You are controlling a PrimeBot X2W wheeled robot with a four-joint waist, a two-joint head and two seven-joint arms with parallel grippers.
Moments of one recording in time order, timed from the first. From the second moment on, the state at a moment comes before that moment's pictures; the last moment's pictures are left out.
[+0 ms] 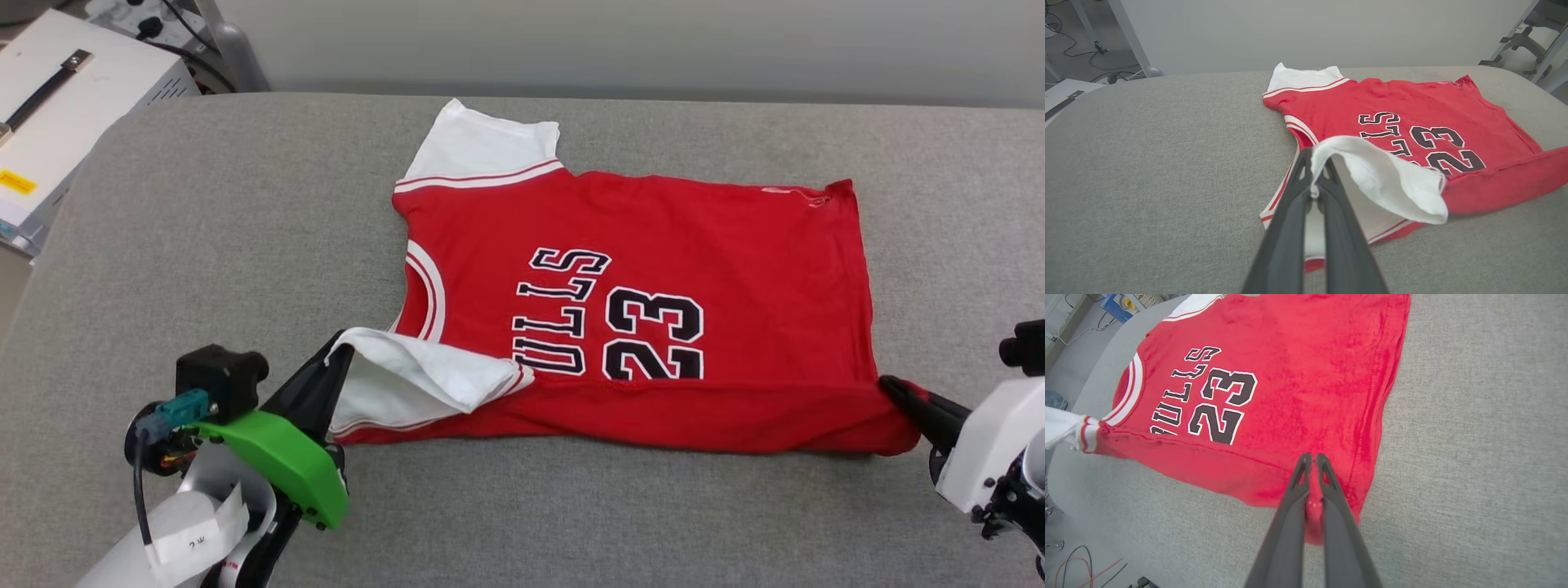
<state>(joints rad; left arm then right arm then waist) -0.25 0.64 -0.59 -0.04 -0.79 0.09 -0.07 -0.11 -0.53 0.14 0.03 0.87 0.13 0.48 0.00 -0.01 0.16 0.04</state>
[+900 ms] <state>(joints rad) -0.51 0.47 -0.63 0.47 -0.74 0.02 -0.12 -0.32 -0.44 0.17 0.22 0.70 0.13 0.39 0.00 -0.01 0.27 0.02</state>
